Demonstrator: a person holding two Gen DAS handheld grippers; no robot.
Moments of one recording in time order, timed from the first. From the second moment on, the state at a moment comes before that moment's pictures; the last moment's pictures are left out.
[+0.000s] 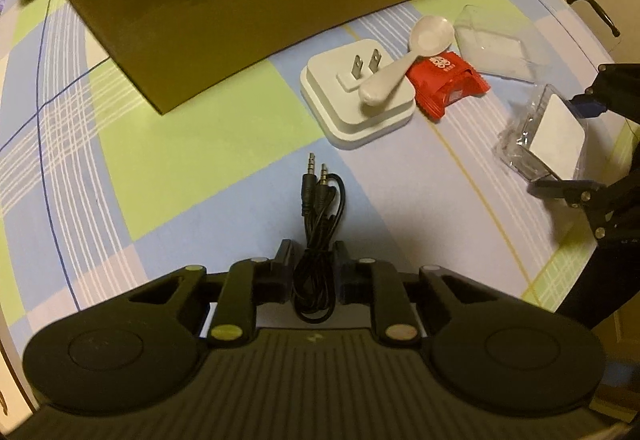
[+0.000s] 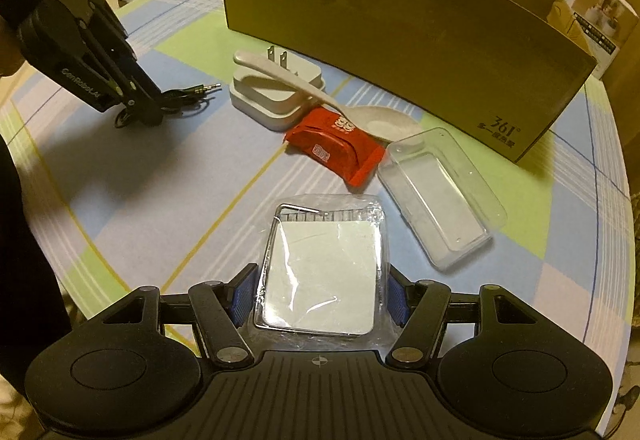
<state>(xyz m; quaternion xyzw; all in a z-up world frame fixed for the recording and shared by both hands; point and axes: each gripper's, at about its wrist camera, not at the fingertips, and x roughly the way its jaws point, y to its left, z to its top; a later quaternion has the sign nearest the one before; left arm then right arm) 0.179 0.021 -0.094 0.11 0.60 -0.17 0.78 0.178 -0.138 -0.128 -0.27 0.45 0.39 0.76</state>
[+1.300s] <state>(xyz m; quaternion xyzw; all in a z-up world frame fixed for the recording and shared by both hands) 0.144 0.020 -0.089 0.09 0.60 -0.16 0.78 0.156 -0.163 -0.098 -0.23 0.44 0.35 0.79</state>
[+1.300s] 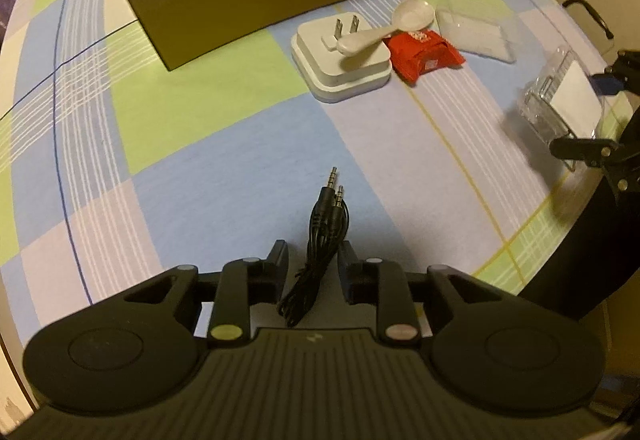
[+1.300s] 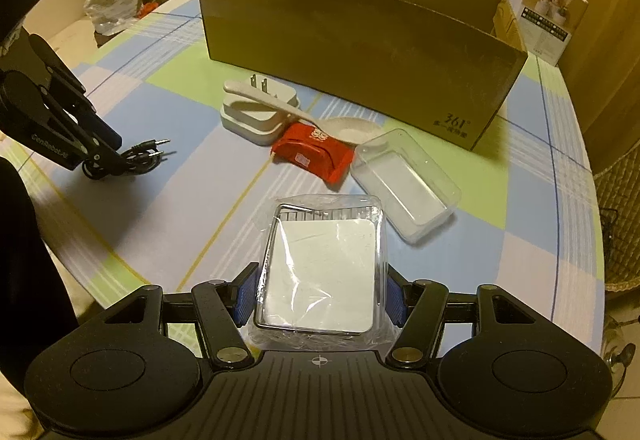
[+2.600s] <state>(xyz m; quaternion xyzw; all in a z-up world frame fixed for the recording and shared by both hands) 0.265 0.003 0.088 0.05 0.49 -0.17 0.86 0.294 -0.108 0.057 -0.10 0.35 0.36 0.86</state>
